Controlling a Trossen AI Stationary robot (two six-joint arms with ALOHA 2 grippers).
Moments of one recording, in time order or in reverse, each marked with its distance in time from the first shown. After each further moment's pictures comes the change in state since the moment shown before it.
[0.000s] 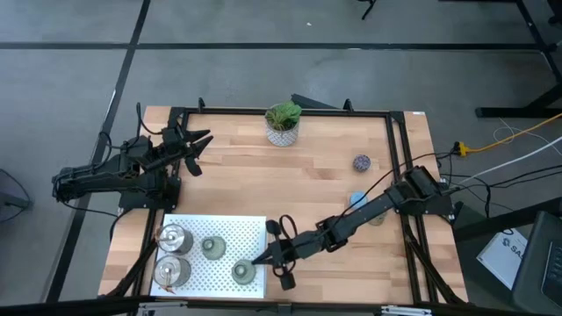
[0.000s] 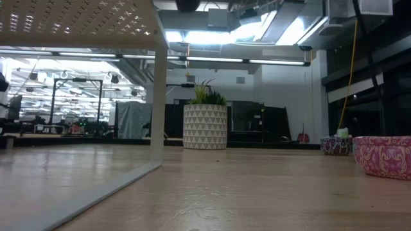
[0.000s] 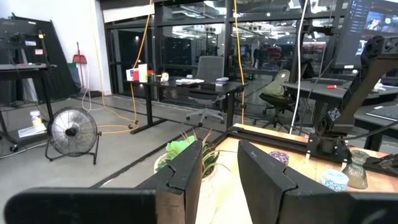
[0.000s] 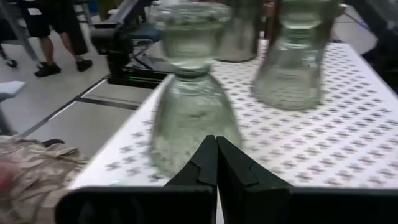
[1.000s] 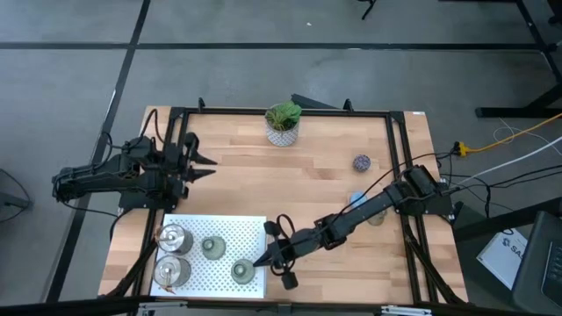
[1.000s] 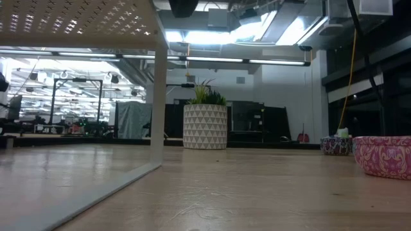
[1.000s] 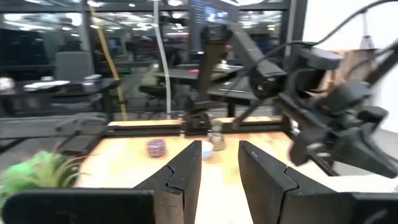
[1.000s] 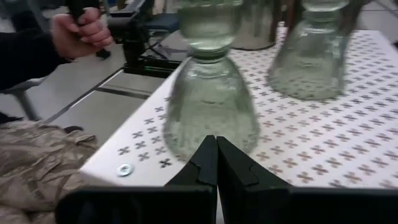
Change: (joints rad) left arm 0.000 0.000 0.000 -0.033 0.590 0.017; right arm -0.021 0.000 0.000 -0.030 -0.091 0.000
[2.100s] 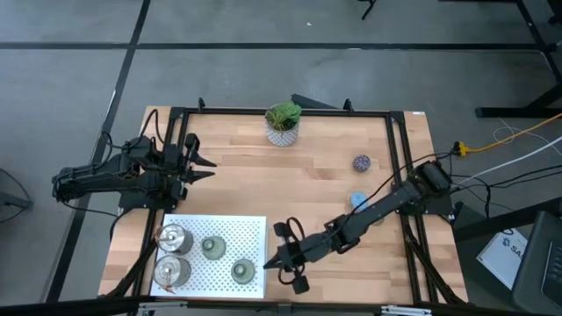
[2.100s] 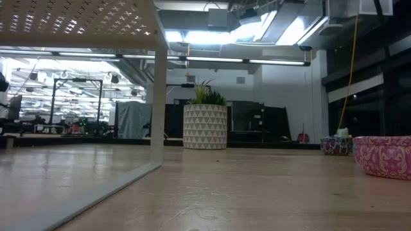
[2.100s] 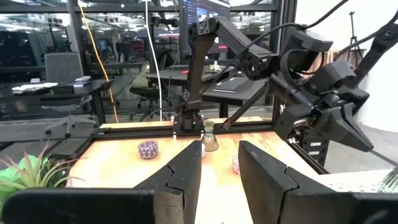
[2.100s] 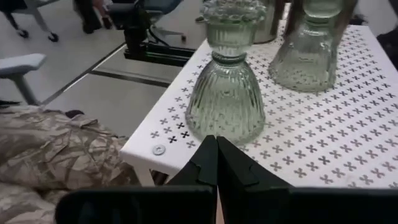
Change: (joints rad) left arm 0.000 0.000 0.000 0.003 0.039 0.000; right arm 0.050 -0.113 0.001 -0.207 0.073 0.013
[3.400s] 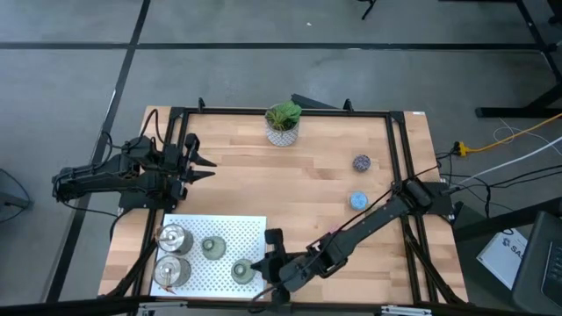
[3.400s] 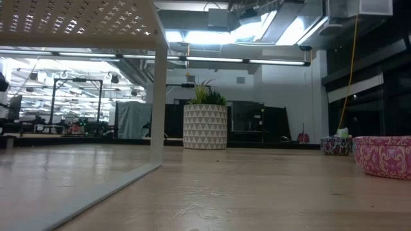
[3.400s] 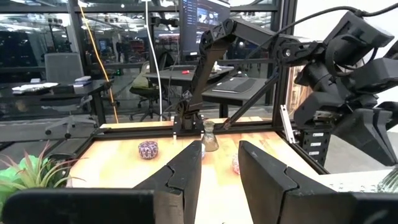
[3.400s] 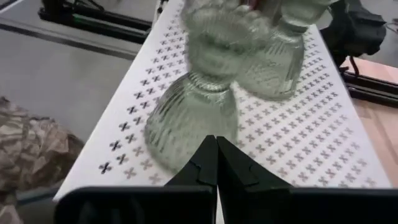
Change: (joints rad) left arm 0.000 0.000 0.000 0.000 0.000 0.000; right arm 0.070 0.216 0.459 -0.447 0.301 -0.024
